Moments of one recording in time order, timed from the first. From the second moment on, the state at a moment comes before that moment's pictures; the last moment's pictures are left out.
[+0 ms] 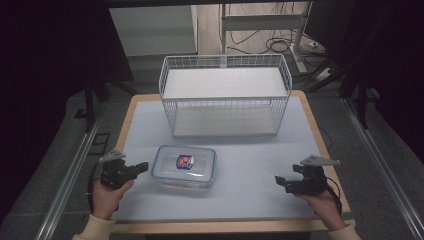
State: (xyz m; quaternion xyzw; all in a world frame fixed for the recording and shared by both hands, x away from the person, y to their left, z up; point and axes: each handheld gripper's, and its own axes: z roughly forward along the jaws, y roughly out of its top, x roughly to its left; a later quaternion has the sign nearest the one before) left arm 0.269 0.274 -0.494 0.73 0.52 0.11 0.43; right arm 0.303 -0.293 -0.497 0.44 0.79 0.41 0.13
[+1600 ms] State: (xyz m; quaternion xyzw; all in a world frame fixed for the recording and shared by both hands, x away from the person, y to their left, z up) left arm 0.295 0.203 -0.520 0.78 0.48 0.05 0.40; right arm 0.305 -0.291 -0.499 0.44 0.80 0.40 0.13
